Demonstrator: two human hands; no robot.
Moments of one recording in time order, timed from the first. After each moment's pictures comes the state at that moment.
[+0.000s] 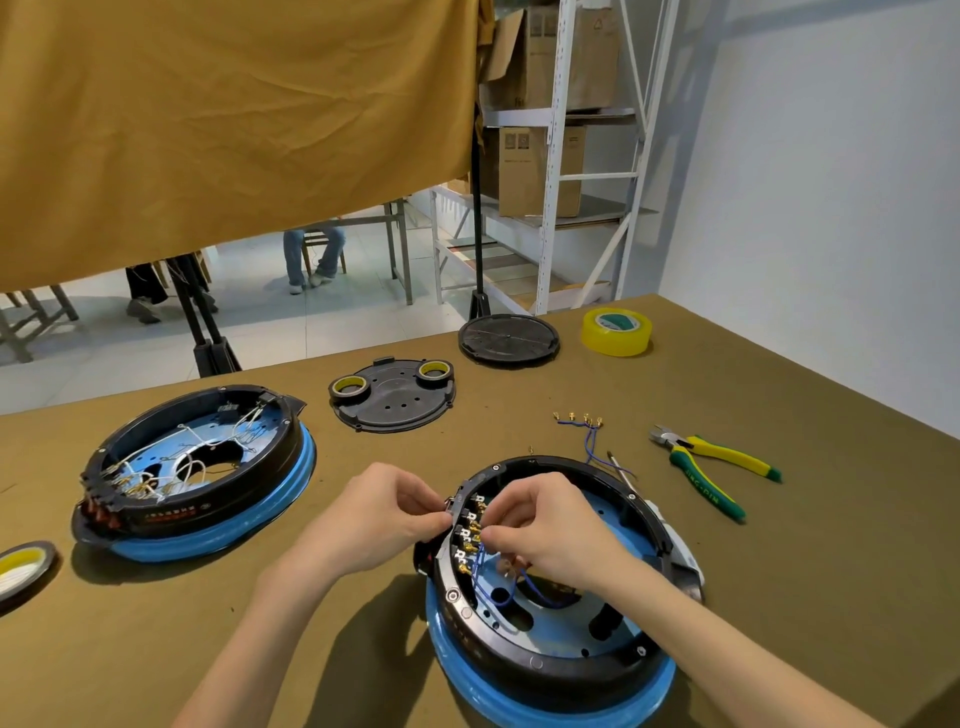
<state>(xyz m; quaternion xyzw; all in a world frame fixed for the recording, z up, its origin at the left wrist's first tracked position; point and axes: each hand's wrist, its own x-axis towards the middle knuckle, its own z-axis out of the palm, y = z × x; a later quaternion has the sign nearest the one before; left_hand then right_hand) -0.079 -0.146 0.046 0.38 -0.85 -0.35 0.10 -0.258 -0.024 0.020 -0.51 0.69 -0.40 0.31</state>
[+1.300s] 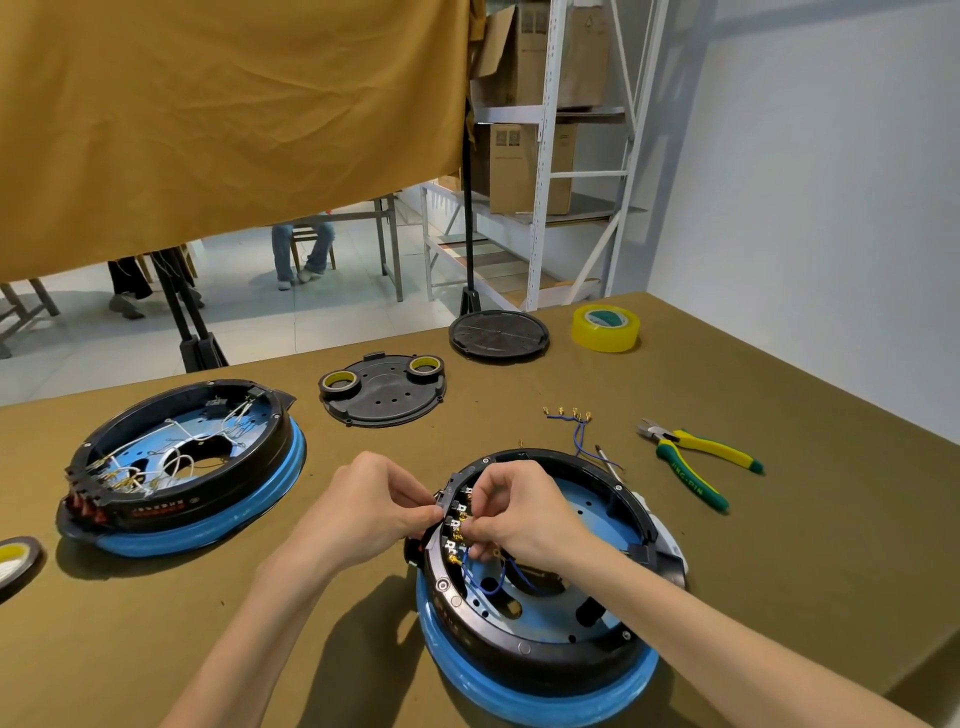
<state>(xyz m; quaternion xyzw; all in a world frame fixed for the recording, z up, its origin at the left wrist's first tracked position) -0.080 -0.146 0.042 0.39 -0.84 -0.36 0.13 -0.246 -0.035 0.020 -0.47 0.67 -0.45 0.36</state>
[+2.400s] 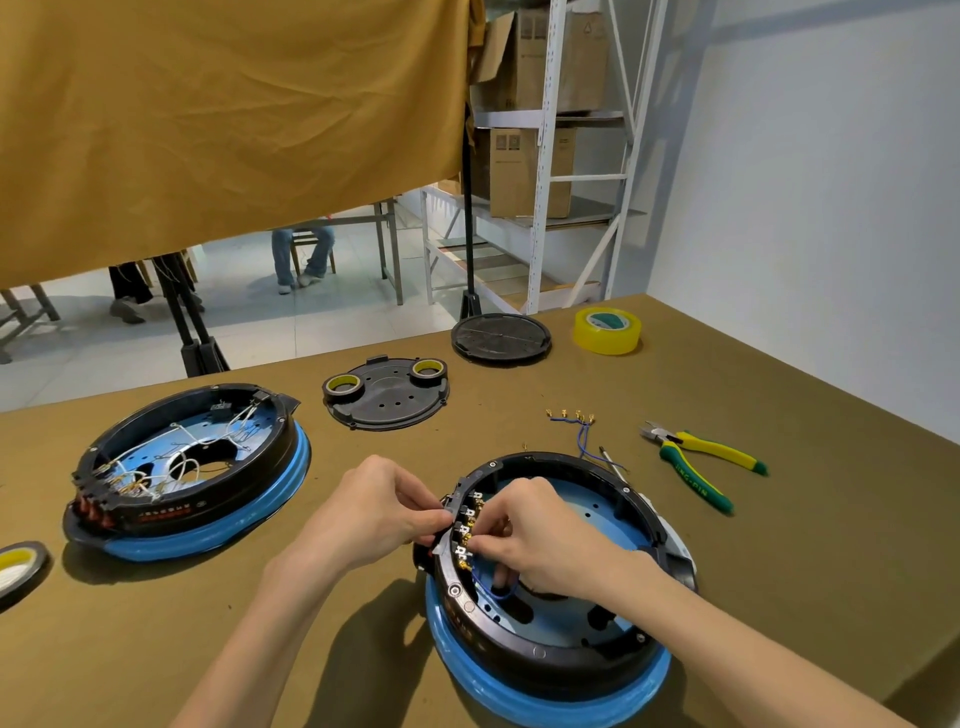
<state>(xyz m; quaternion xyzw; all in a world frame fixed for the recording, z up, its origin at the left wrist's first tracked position) -0.079 -0.146 0.044 0.39 -0.83 -0.39 0.11 -0.246 -0.022 0.029 -0.62 0.69 -0.28 0.24</state>
